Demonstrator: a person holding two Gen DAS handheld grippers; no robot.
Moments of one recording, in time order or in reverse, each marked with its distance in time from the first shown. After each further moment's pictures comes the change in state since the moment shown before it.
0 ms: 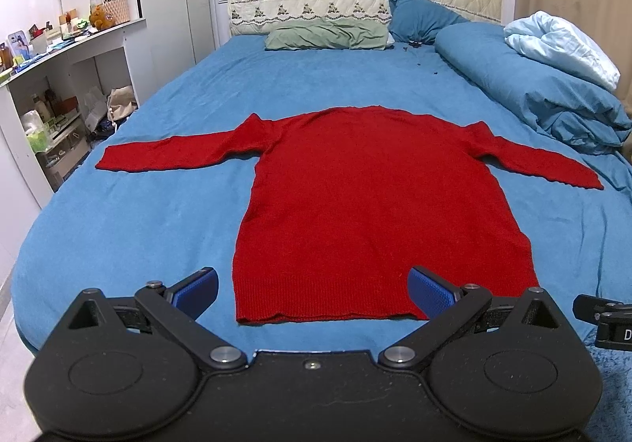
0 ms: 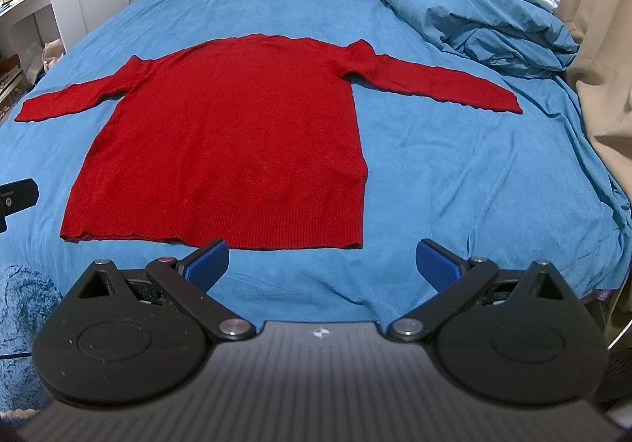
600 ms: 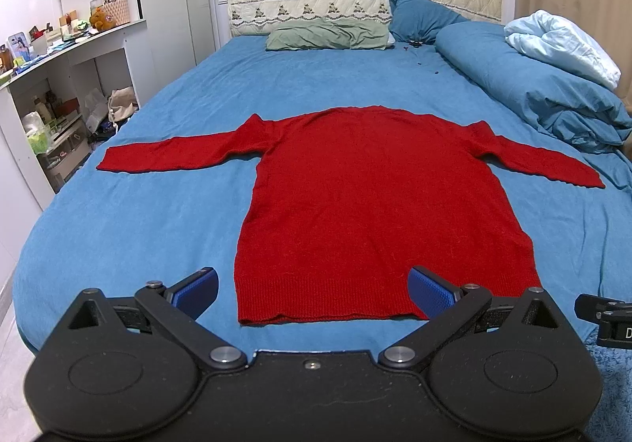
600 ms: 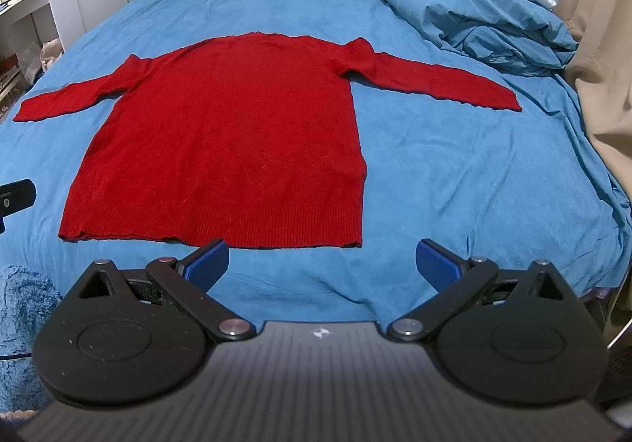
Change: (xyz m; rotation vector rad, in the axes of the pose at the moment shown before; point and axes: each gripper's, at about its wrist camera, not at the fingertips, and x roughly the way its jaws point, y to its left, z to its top) left arm 0.001 0.001 0.000 0.000 -0.001 0.002; right arm 0.000 -0.001 0.001 0.006 0.004 0.000
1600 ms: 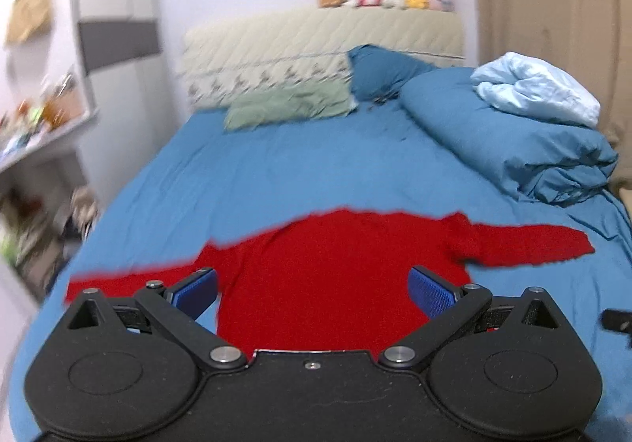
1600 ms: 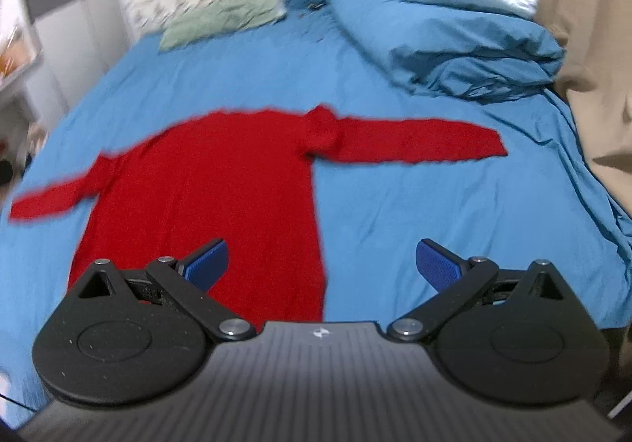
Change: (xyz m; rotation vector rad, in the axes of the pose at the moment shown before) left arm 0.046 -0.070 0.176 0.146 -0.184 -0.060; right arm 0.021 -0.101 0.115 0.177 -0.098 0.043
